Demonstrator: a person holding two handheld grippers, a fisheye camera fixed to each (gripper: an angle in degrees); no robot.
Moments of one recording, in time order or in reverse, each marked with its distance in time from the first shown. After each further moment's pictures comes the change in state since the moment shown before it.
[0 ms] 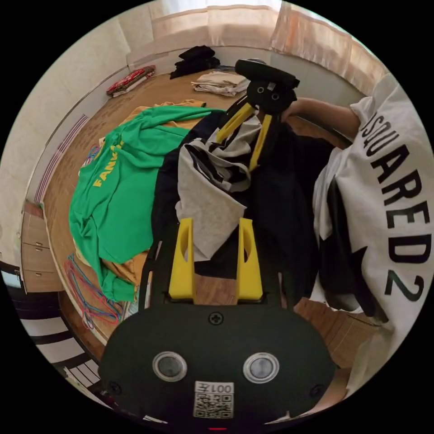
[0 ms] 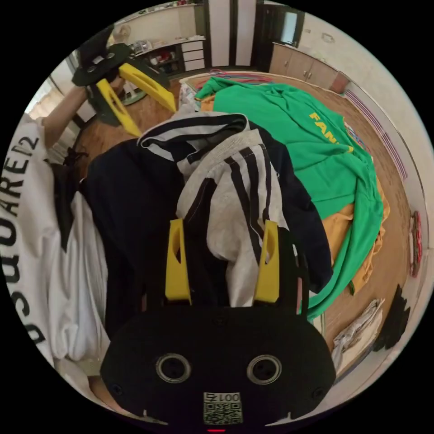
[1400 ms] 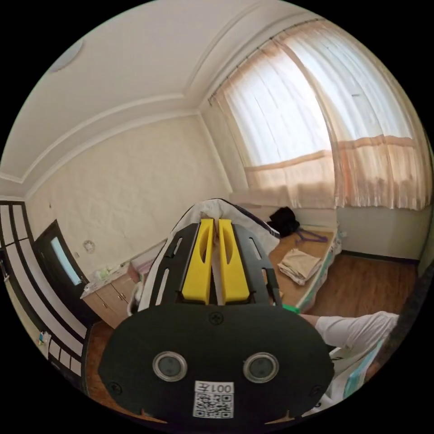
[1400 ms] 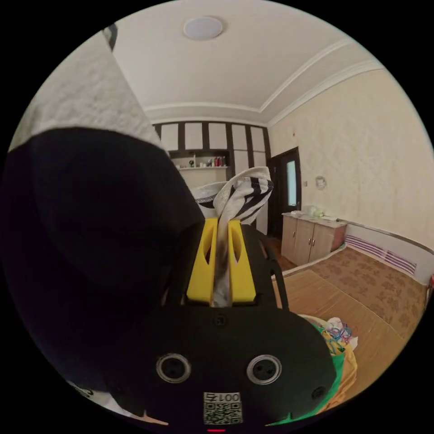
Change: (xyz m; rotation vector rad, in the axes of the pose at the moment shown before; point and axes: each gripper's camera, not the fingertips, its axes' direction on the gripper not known) left arm 0.142 -0.234 -0.543 0.846 -0.600 -0.227; right arm 0.050 -0.110 -0.353 1.100 -0.186 -0.107
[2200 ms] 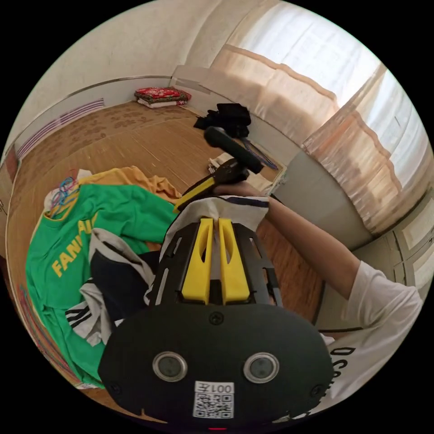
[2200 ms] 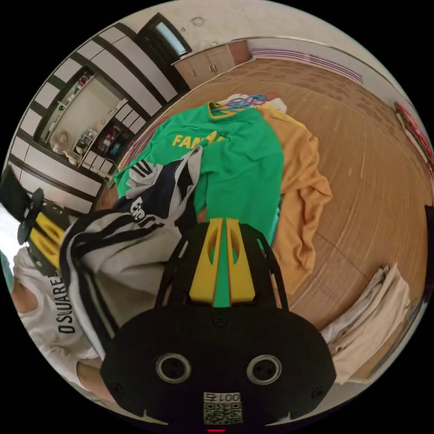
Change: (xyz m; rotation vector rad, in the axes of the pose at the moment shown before) left arm 0.140 0.221 0.496 -0.651 0.704 -0.342; right arm 0.250 0.338 -0.066 -0.885 0.255 0.640
